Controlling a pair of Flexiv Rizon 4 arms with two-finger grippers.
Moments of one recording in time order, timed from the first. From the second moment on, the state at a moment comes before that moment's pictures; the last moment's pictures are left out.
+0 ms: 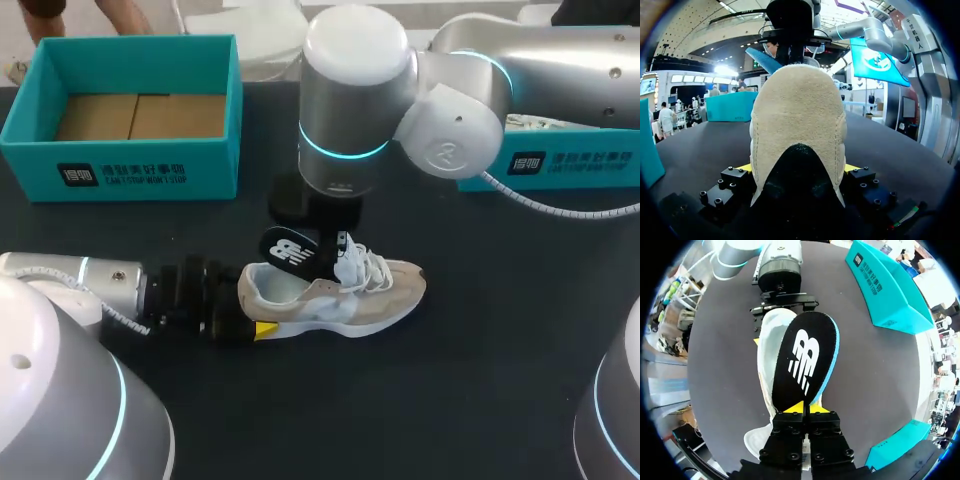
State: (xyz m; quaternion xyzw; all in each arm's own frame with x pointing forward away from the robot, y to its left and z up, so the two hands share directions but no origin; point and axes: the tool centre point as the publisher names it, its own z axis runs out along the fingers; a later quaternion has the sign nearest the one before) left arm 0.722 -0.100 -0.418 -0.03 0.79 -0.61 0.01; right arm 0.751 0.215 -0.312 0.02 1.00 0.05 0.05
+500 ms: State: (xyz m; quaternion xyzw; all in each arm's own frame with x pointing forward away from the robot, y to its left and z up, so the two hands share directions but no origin) left arm 0.722 -0.100 -0.418 -0.03 0.79 -0.62 0.01; right arm 0.750 0.259 -0.303 -0.03 0.99 0.11 0.02
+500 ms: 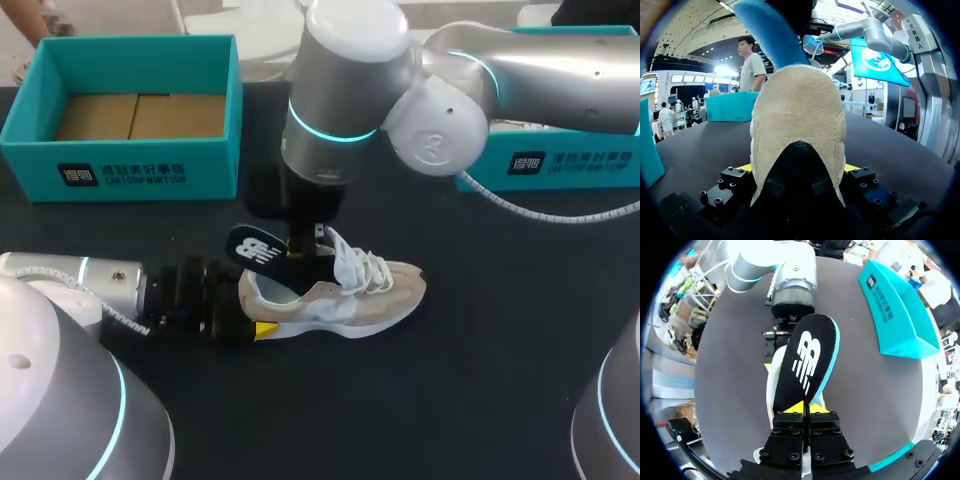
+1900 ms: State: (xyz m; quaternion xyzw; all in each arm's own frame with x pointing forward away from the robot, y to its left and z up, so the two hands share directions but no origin) left arm 0.722 -0.100 -0.418 -0.03 0.79 -0.62 0.01; right arm 0.744 0.277 -0.297 0.01 0.95 0.24 -0.19
